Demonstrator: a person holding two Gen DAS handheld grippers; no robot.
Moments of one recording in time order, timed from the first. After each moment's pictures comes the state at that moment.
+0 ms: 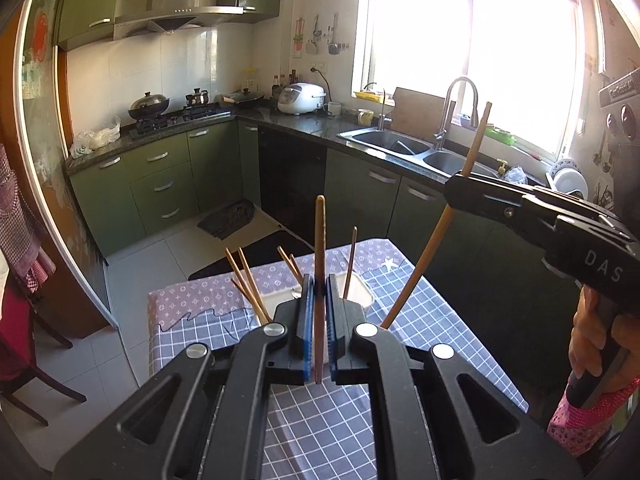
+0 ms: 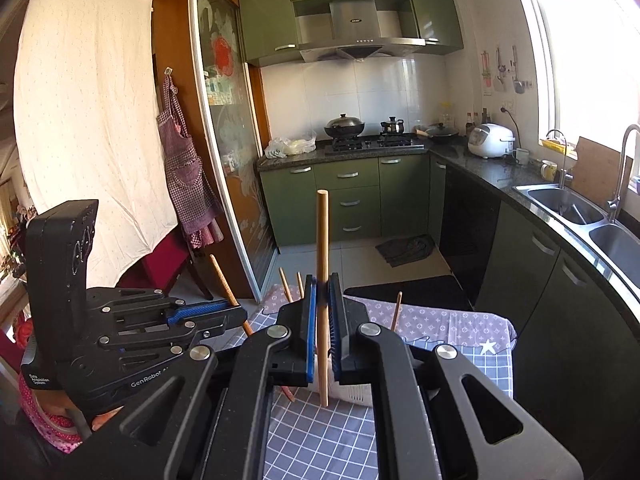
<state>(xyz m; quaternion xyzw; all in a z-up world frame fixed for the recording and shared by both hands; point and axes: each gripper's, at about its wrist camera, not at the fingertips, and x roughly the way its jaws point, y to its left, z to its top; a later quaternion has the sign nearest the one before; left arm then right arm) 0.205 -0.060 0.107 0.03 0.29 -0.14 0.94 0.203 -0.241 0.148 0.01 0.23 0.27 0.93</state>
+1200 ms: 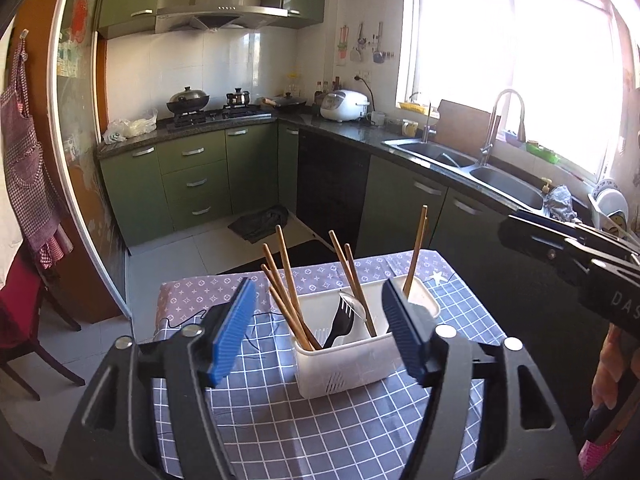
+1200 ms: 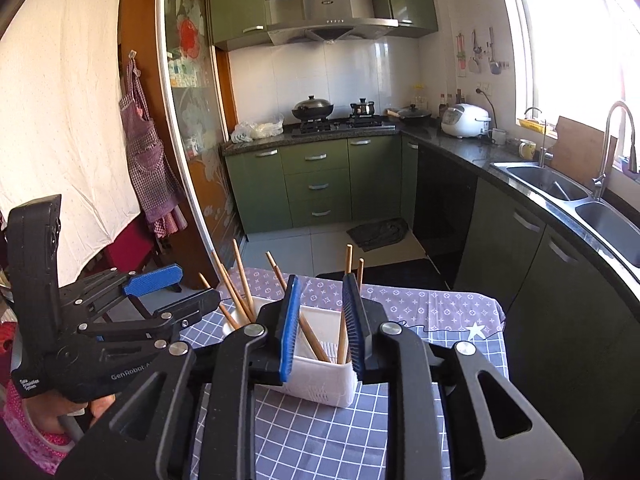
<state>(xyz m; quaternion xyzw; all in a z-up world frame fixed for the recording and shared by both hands) 0.233 -0.044 0.041 0.00 0.27 -0.07 0.96 0.233 -0.250 0.055 0.01 0.24 0.22 0.94</state>
